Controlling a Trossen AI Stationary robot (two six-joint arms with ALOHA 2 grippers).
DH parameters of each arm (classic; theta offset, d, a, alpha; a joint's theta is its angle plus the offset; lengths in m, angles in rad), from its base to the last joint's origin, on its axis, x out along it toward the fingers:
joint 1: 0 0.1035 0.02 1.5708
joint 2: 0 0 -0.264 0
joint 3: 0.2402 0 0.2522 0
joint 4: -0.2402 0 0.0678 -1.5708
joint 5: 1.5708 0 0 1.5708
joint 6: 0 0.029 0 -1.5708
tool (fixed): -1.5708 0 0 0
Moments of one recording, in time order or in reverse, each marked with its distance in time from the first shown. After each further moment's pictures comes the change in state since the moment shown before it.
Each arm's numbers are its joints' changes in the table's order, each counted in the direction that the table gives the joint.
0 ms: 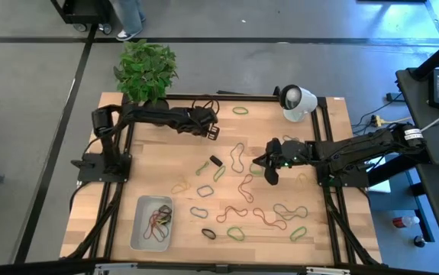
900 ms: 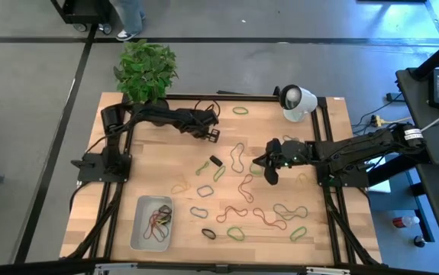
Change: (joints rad) left arm 0.018 -0.089 -0.005 0.041 -0.105 0.012; right arm 0.000 0.000 0.000 0.001 0.001 0.024
